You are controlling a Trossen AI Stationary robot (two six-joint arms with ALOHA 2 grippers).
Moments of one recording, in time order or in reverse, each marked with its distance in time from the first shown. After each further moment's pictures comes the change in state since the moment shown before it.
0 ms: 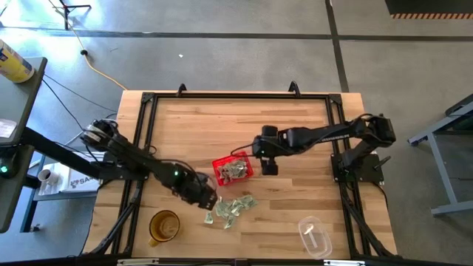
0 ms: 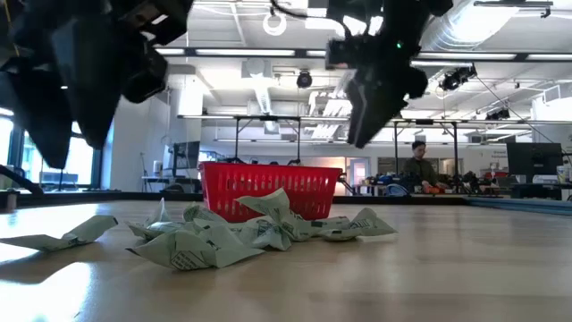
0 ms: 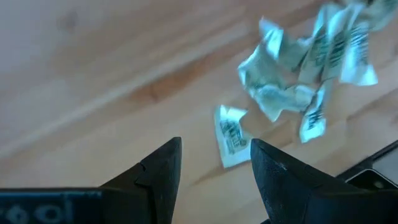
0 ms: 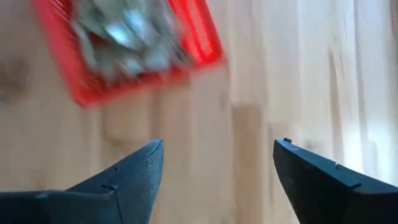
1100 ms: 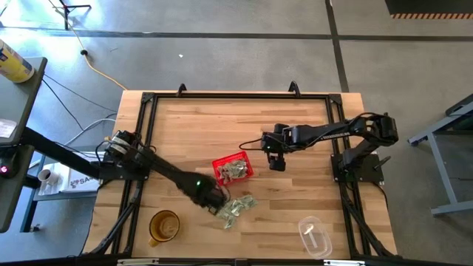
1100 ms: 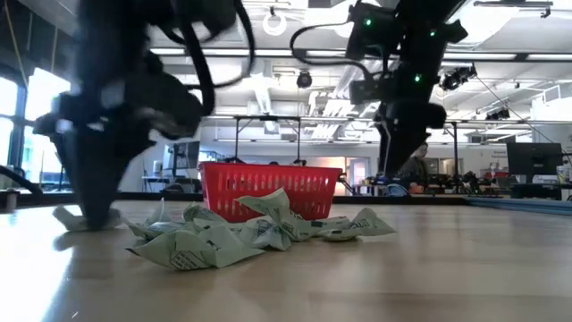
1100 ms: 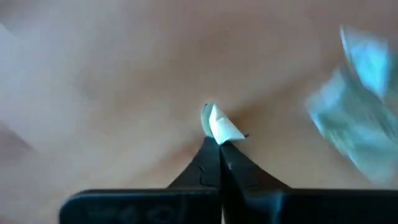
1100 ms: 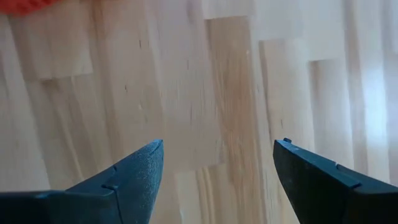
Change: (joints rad) left arm 0.052 0.317 0.180 -0.222 -0.056 0.258; right arm -0.089 -0.040 -0.181 0.022 -0.009 0.089
